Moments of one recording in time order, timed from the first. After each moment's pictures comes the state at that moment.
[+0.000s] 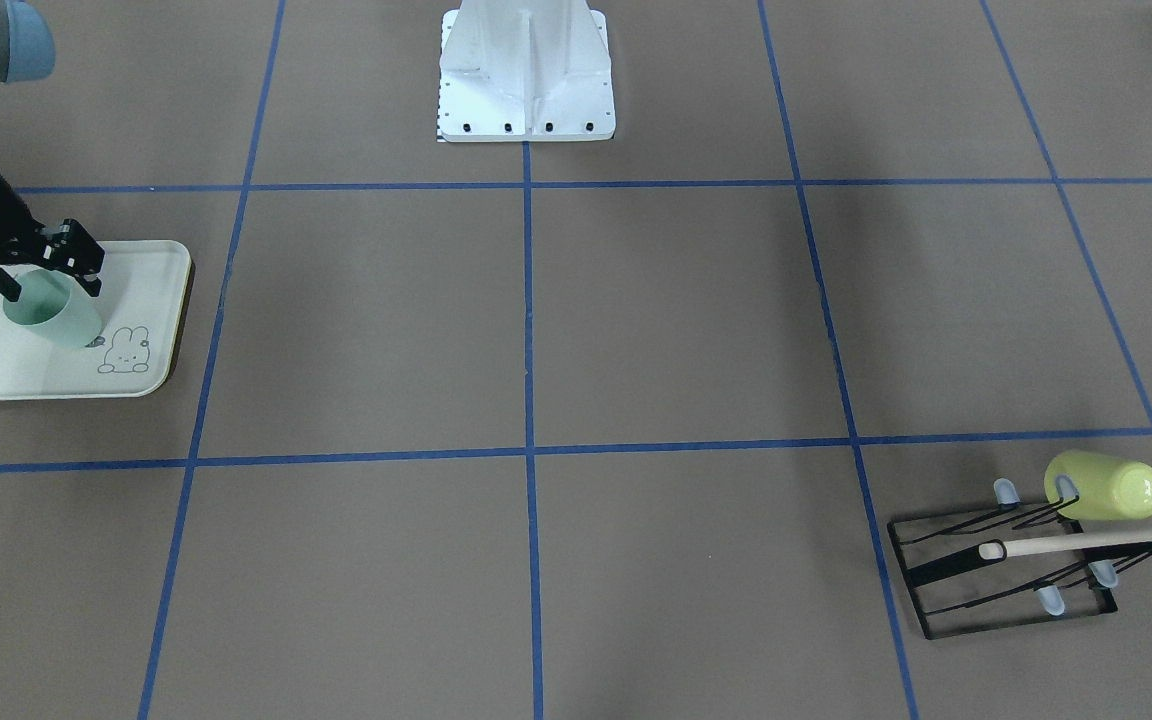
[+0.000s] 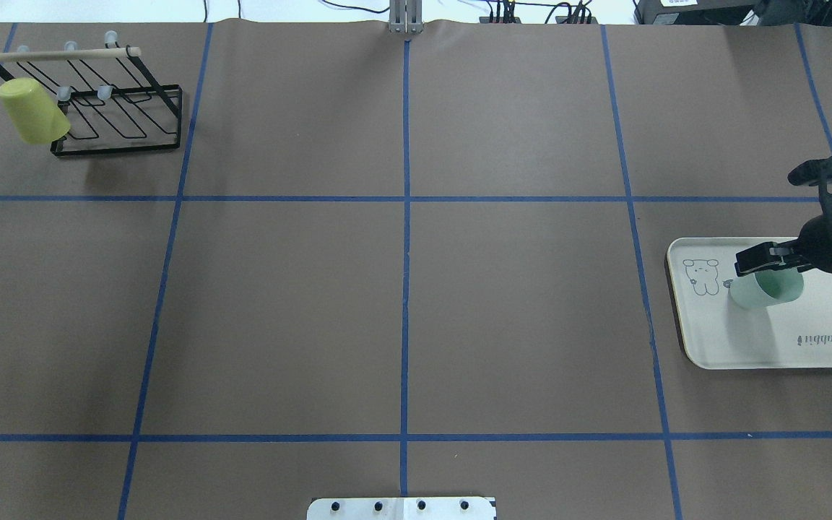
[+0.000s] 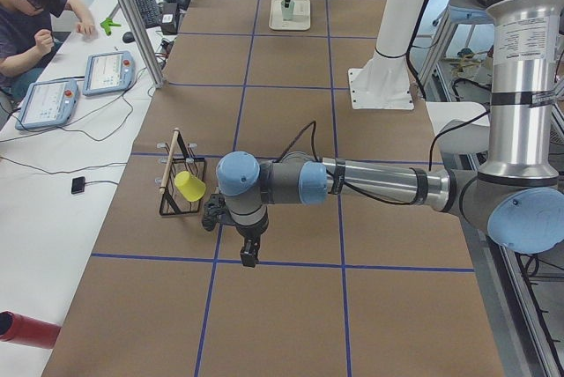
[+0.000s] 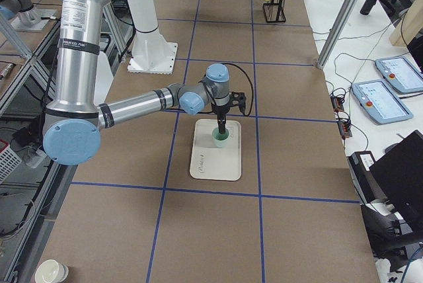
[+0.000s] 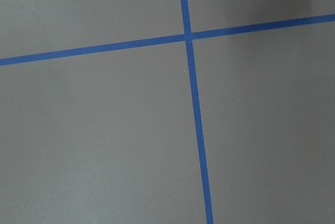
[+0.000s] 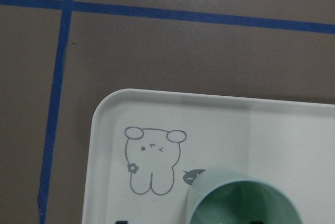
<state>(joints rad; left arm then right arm) -1.56 -1.51 -1.73 -1.42 -2.32 0.15 0.94 -1.71 1.96 -1.25 2.08 0.77</state>
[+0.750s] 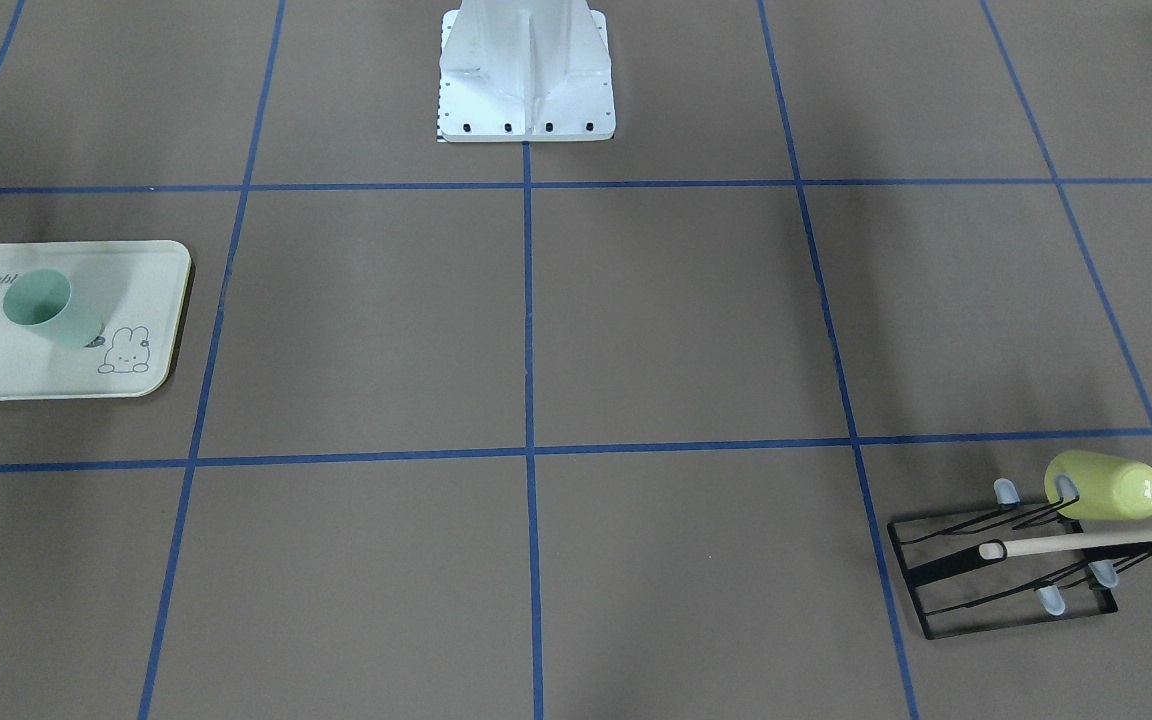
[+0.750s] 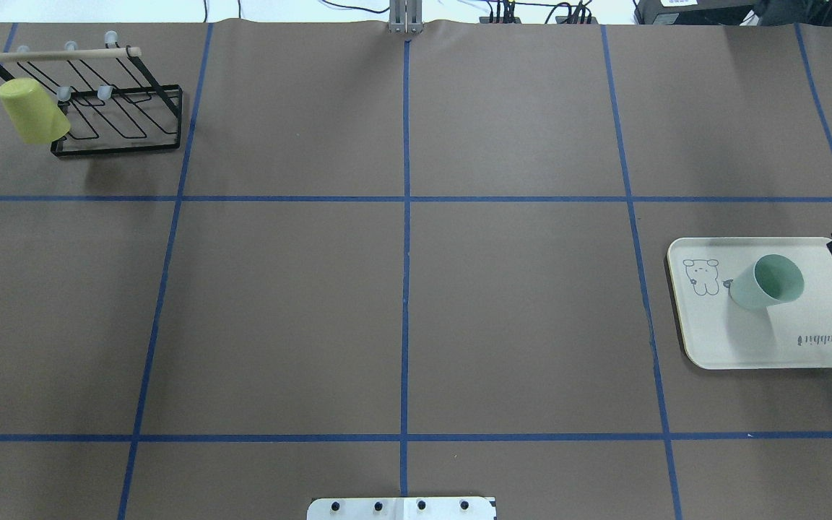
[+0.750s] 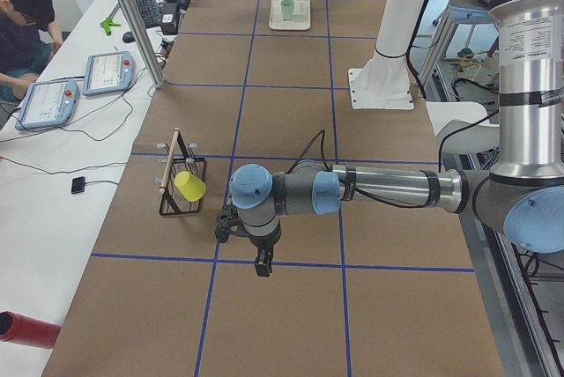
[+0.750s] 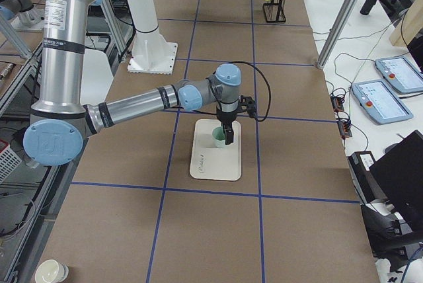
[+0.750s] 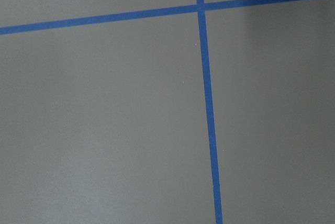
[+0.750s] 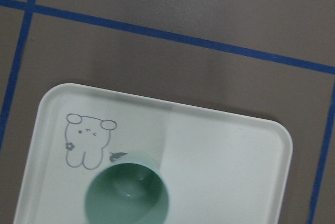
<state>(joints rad) -1.56 -1.44 -1.76 -1.43 -2.32 0.15 1.22 -1.70 1.98 -1.56 2.21 0.21</state>
